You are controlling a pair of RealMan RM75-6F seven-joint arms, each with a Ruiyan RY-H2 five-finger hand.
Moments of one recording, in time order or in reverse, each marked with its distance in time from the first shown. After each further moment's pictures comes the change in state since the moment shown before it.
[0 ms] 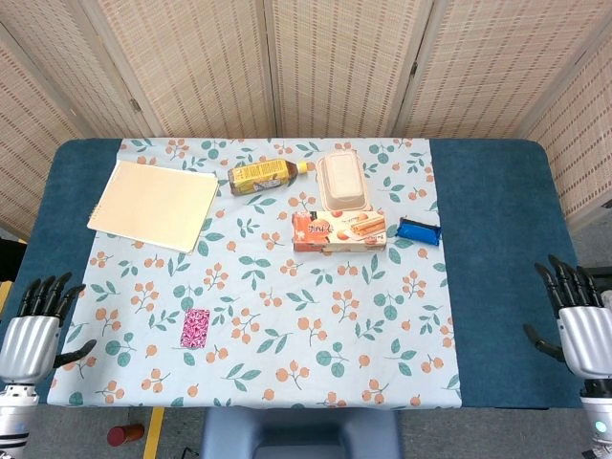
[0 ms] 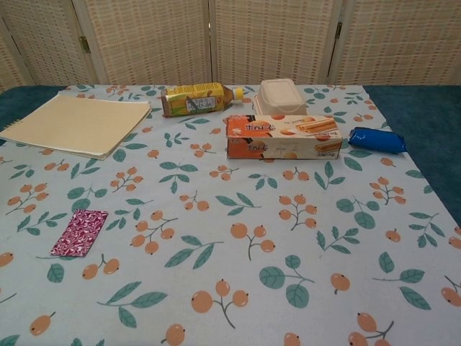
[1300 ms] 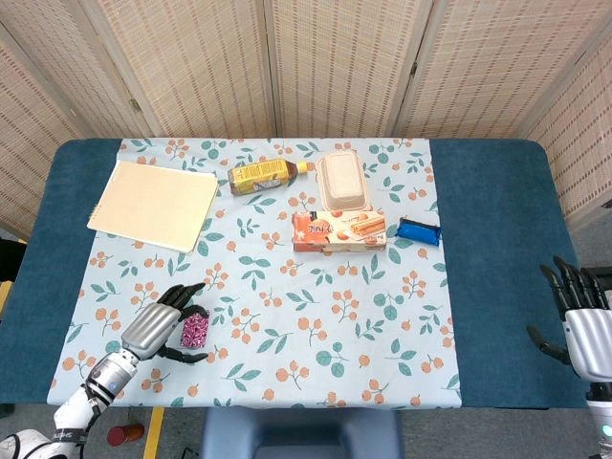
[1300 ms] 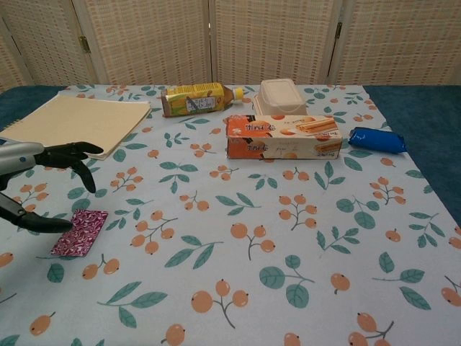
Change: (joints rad) left arm -0.341 -0.100 0.047 -0.038 0.017 -0.483 -0.236; right arm -0.011 0.013 -0.005 0.008 -0.012 0.008 0.049
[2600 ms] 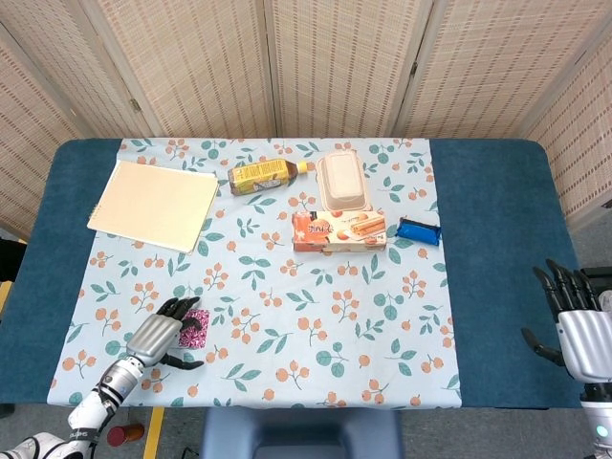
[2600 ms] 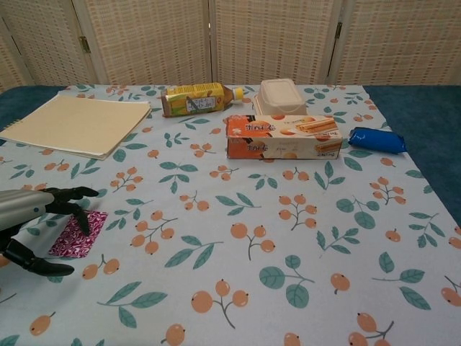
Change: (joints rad) left arm 0.008 -0.156 0.065 0.216 -0.082 -0.031 0.110; right arm 0.003 -0.006 -0.007 -0.015 -0.001 -0.013 -0.019
